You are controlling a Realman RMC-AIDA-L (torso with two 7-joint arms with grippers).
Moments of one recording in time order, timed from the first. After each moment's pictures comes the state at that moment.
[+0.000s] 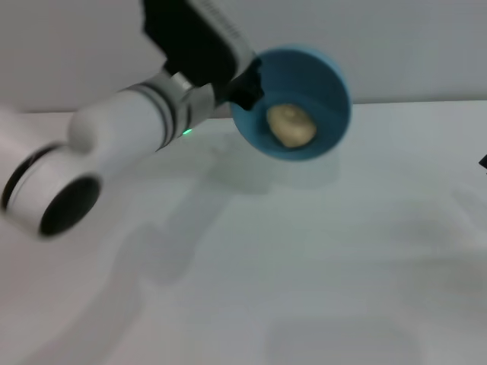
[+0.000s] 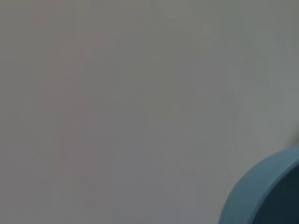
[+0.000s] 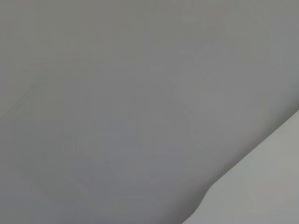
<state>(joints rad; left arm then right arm) -0.59 -2.07 -1.19 -1.08 2.89 -0.14 0.27 0.30 2.07 -0.47 -0.49 -1.63 -1.20 1.81</state>
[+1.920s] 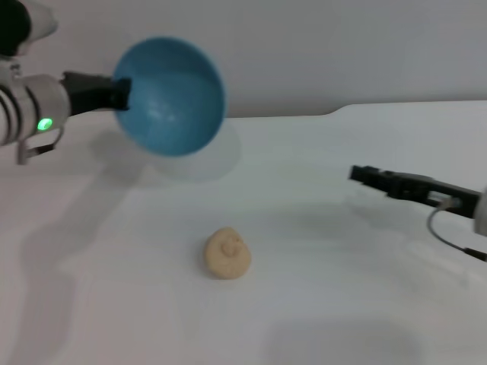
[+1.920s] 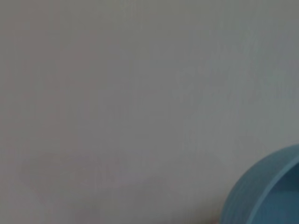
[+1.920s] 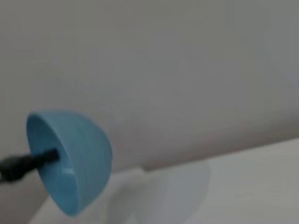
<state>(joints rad) -0.53 -2.05 -1.83 -0.97 2.16 -0.58 0.90 0.49 2.06 -0.89 -0.46 -1.65 -1.12 1.72</state>
